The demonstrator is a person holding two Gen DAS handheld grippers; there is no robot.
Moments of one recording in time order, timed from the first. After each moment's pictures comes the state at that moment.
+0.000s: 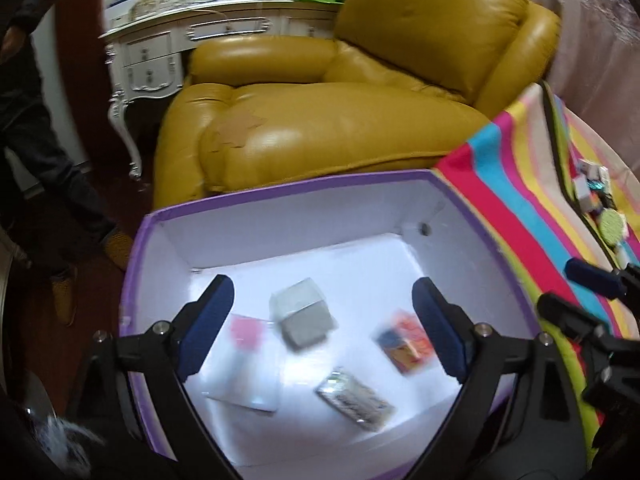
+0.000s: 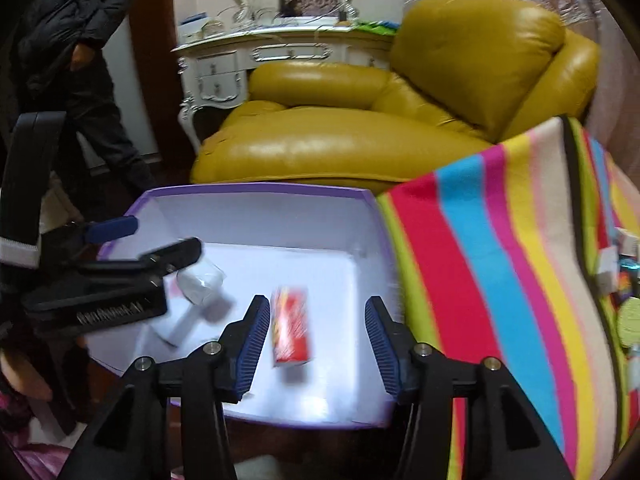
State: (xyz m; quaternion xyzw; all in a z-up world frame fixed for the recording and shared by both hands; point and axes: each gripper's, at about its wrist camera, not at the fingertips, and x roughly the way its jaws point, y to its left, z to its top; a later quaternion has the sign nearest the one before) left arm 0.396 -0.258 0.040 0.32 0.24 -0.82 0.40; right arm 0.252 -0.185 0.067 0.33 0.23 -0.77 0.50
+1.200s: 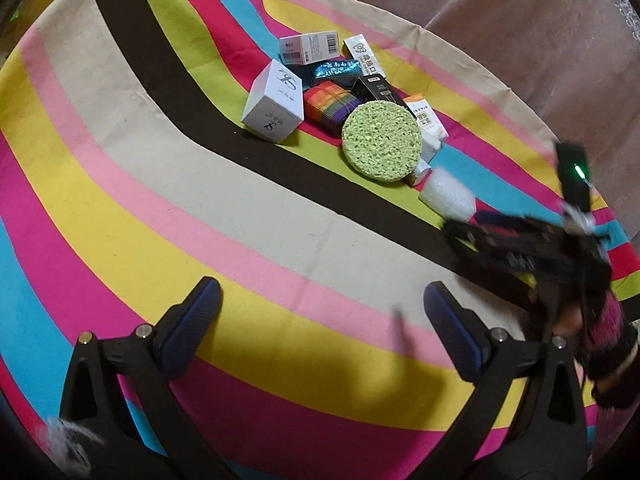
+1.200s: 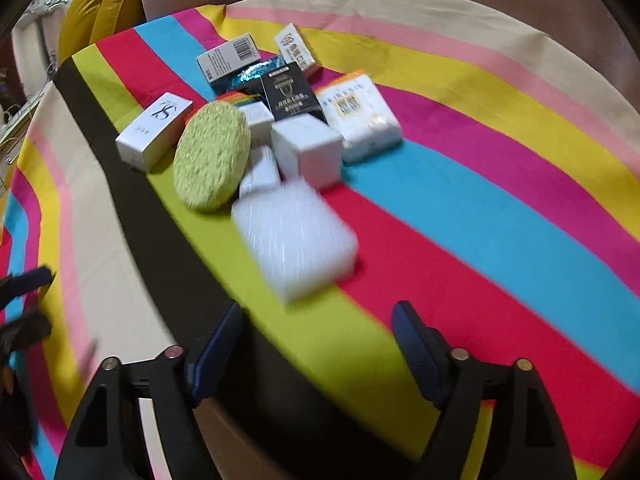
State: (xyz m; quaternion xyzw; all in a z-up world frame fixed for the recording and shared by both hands) left arm 0.013 -0.081 0.012 0.38 0.19 -0.90 0.01; right arm -0.106 0.159 0.010 0.44 0.09 -0.87 0.19
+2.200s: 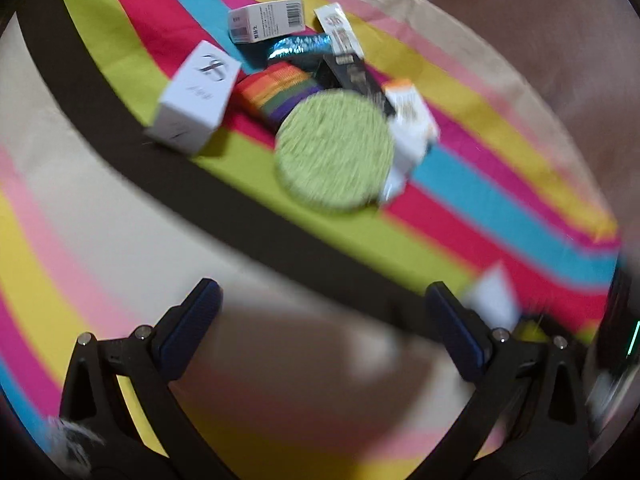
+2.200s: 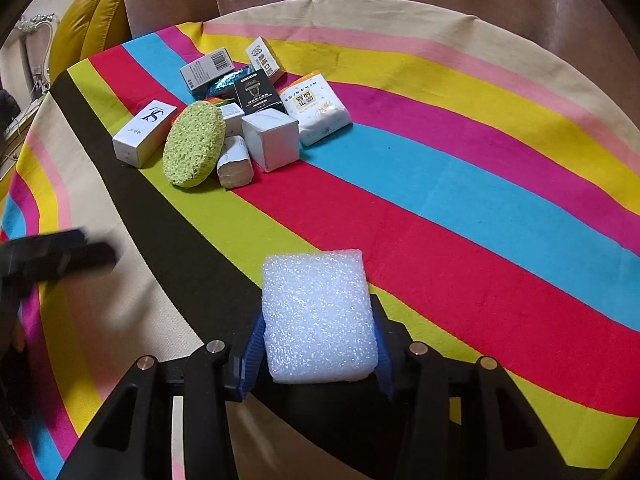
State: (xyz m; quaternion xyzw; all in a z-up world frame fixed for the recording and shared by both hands) left arm -0.081 -0.051 0.018 0.42 0.25 -0.87 0.01; right arm -0.045 0.203 0.007 0.43 0.06 -0.89 0.14
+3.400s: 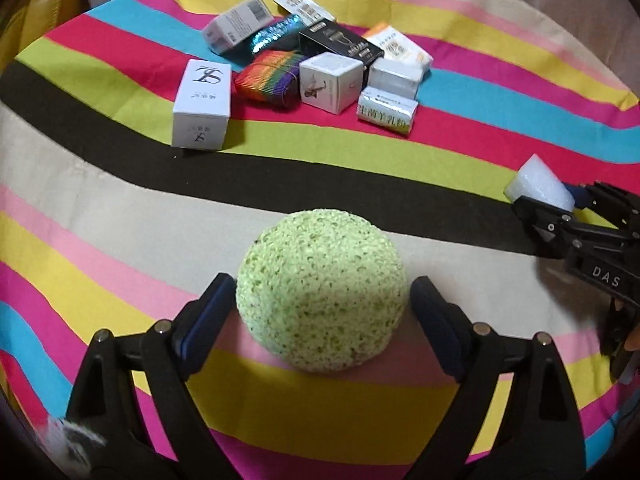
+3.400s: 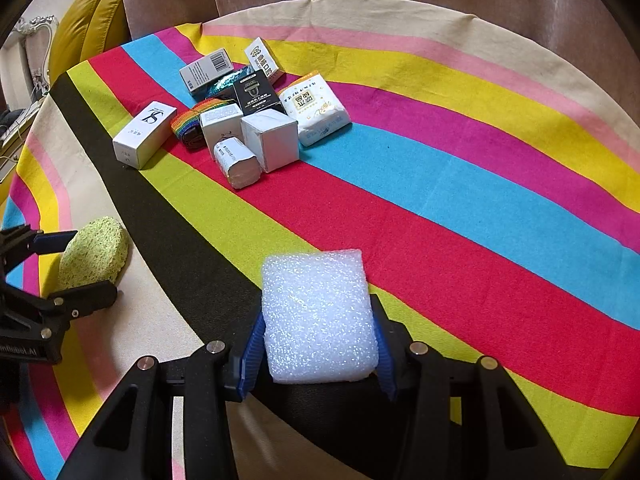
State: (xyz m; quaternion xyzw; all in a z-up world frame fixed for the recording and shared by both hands) left arm -0.036 -0.024 0.019 0.46 0.02 -0.89 0.02; right arm -0.045 0.199 0.018 0.43 0.06 -0.89 0.14
